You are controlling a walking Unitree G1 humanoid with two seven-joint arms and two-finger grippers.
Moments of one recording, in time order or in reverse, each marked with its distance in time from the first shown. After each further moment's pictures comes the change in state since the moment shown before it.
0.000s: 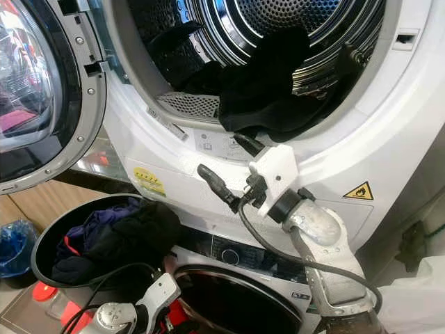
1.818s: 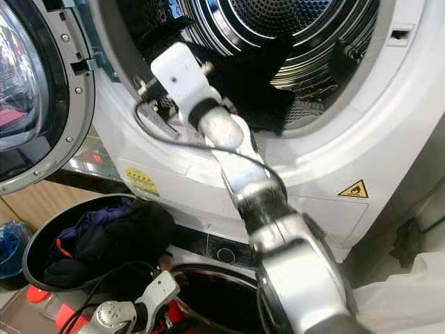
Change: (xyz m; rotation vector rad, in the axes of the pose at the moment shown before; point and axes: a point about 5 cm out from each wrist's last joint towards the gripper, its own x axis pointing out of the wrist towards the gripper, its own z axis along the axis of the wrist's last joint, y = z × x) left arm -0.001 0.003 0.001 0.008 0.000 0.028; right arm 0.160 -0.005 0.086 -0.303 -0.094 -0.155
